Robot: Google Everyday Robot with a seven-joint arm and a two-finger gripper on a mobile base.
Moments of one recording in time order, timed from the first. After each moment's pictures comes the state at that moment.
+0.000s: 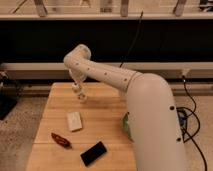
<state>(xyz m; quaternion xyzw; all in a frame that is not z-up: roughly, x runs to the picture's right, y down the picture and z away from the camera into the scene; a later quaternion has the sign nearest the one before) -0.157 -0.039 0.873 -0.12 -0.17 -0.45 0.87</state>
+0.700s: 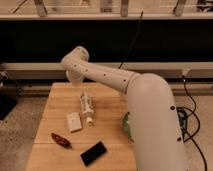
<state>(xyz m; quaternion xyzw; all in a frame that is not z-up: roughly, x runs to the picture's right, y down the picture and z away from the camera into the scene) -0.175 -0.027 0.867 -0.12 -0.19 -0.47 0.85</state>
